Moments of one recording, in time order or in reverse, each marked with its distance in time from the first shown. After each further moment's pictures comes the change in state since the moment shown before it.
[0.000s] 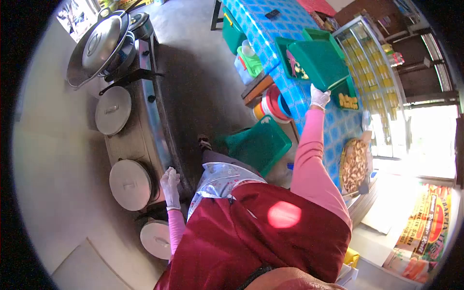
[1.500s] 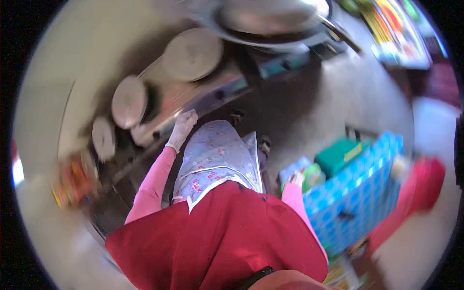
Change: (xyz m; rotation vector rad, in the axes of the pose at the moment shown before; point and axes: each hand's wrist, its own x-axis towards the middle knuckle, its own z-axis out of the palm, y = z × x) left_hand 0.209 0.134 0.118 -0.130 0.739 -0.145; right_hand -0.182 0.013 0.445 0.077 -1.786 -0.898
